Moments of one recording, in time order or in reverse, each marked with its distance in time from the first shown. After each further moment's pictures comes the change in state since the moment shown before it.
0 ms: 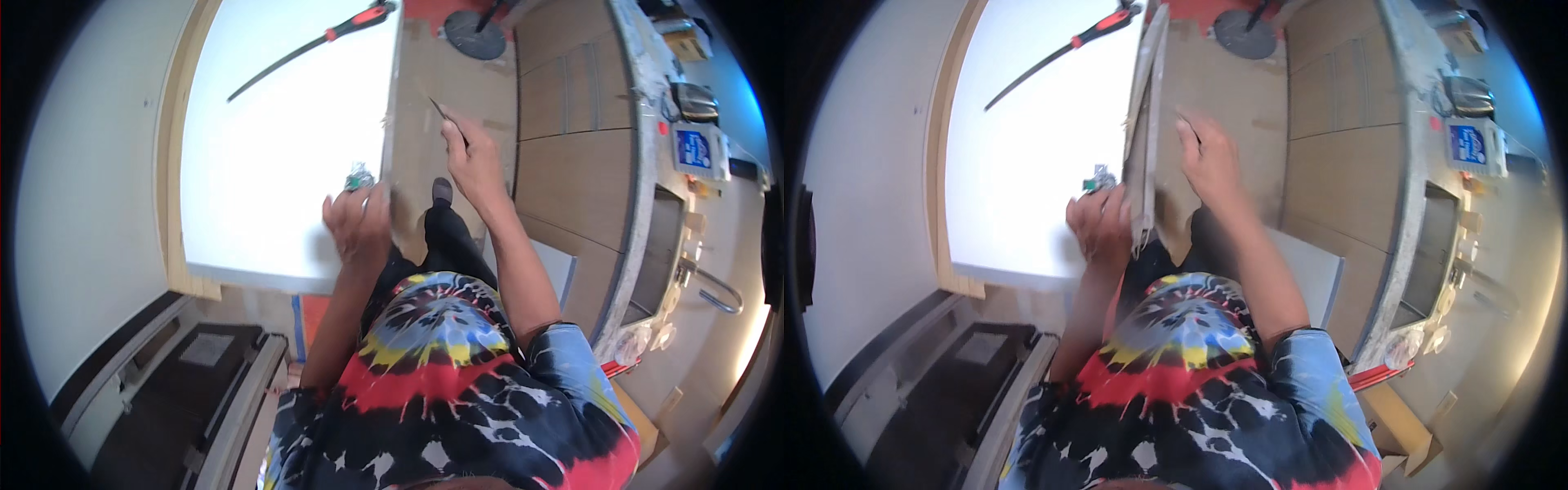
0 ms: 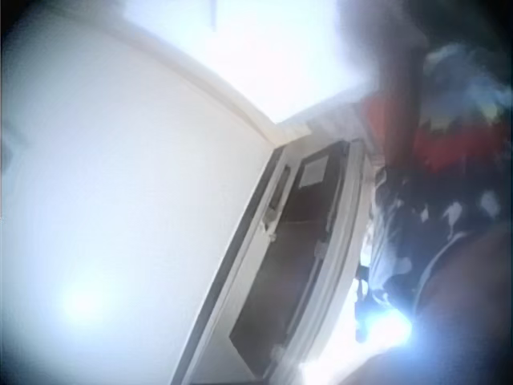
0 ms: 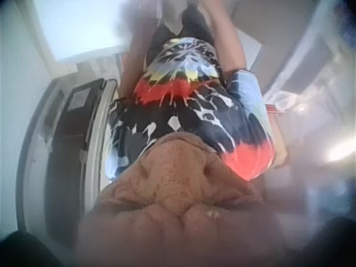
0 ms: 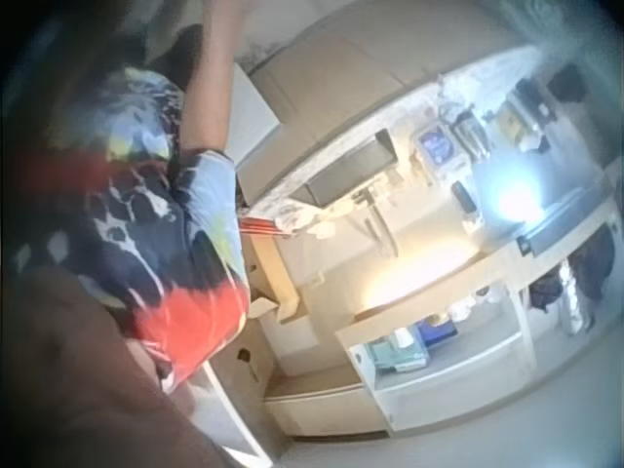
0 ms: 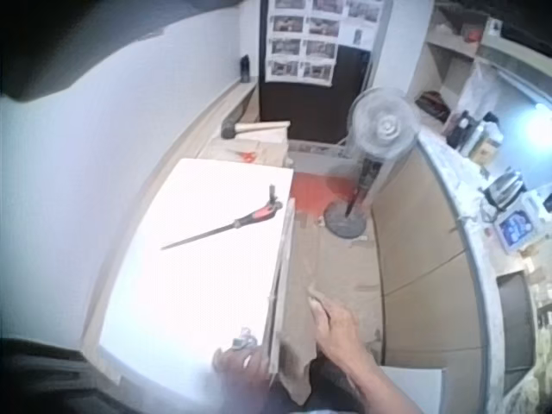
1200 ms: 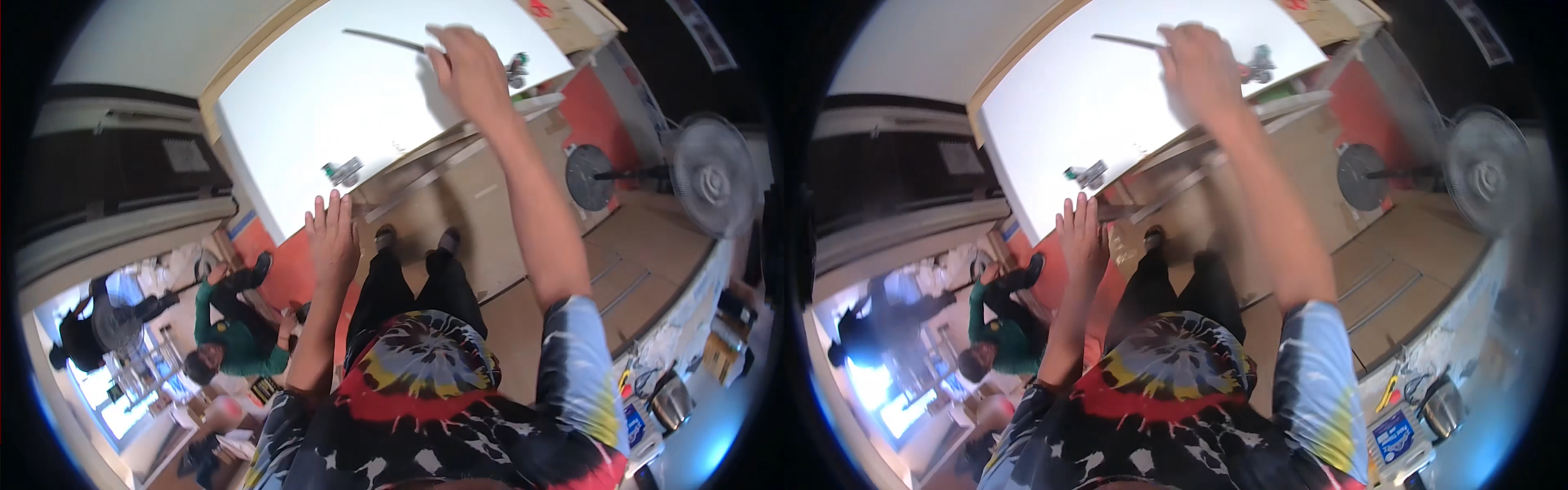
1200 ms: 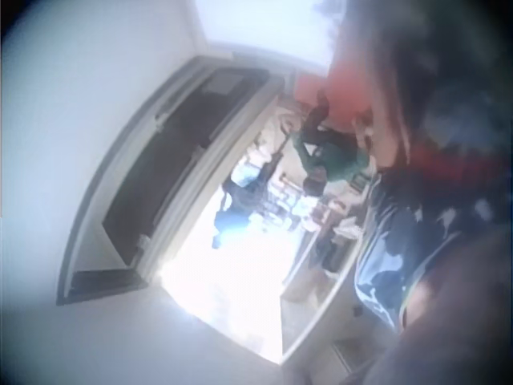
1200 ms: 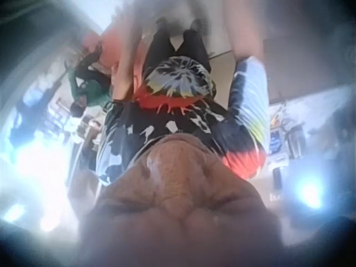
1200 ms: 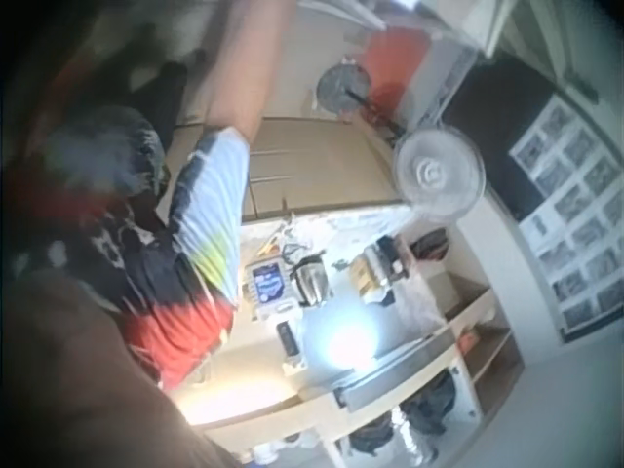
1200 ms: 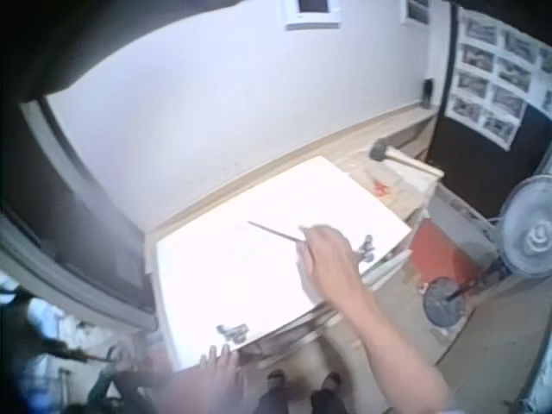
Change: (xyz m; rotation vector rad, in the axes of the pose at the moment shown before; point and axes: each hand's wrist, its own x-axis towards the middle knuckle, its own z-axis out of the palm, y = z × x) left_hand -0.017 0.121 0.043 0.435 -0.097 -0.843; right_hand 0.226 -0.061 0.080 0.136 -0.479 -1.113
